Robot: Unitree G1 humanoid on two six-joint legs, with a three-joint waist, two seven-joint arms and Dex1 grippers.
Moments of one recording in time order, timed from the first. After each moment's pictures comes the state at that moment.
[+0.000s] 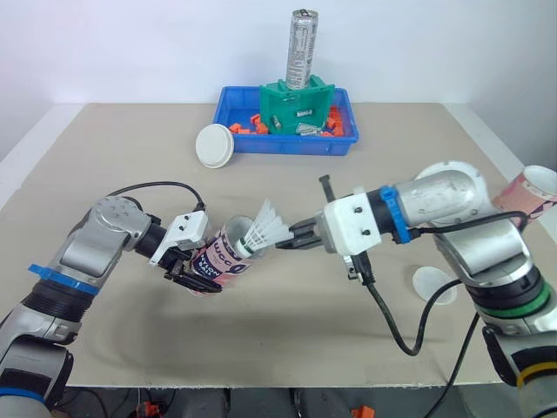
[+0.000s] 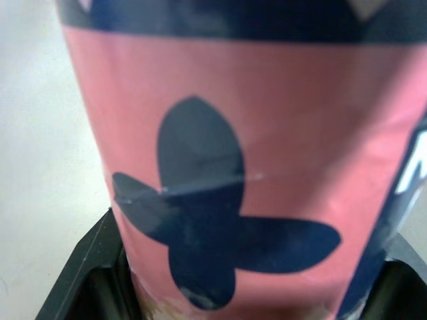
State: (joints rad) left arm -0.64 0.80 -0.28 0.10 -0.23 0.33 -1.57; right arm -0.86 -0.75 0.35 -0.38 0.25 0.28 1.32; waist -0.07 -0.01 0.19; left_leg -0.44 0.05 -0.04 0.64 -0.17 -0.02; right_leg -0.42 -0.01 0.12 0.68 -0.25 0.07
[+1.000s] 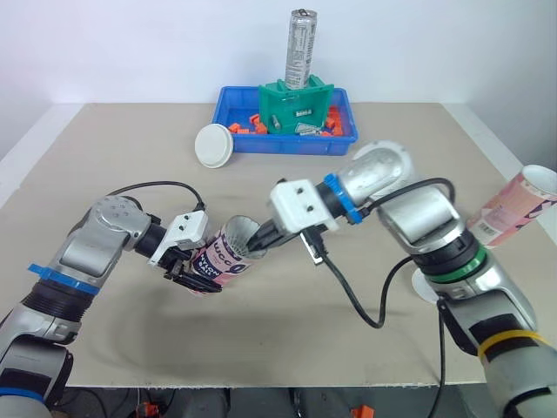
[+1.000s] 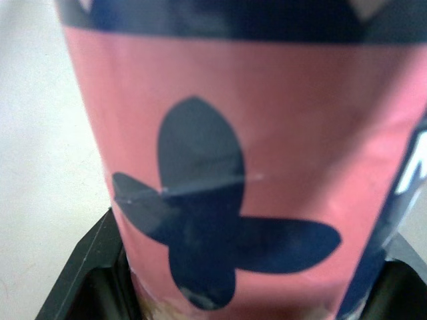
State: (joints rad) left arm -0.64 0.80 -0.28 0.10 -0.23 0.33 -1.58; right arm -1.06 -0.51 0.52 -0.08 0.20 0.33 1.46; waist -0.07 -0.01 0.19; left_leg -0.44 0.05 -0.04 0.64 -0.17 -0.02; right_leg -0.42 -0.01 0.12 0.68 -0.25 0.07
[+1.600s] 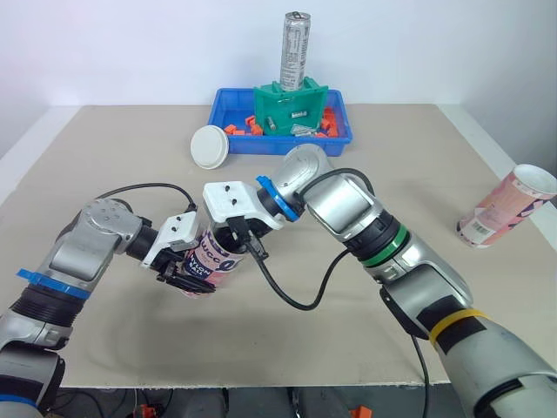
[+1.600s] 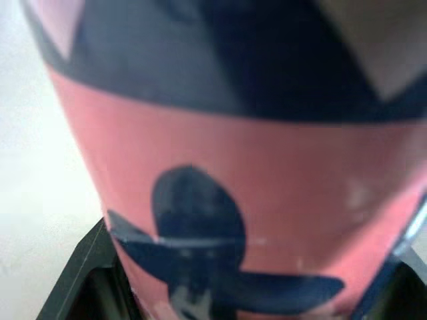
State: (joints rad) left arm -0.60 0.82 -0.25 0.08 -0.23 0.35 -1.56; right arm -1.20 -0.27 0.60 0.22 0.07 0.49 1.42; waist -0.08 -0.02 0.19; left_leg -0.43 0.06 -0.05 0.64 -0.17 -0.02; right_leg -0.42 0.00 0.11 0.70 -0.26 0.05
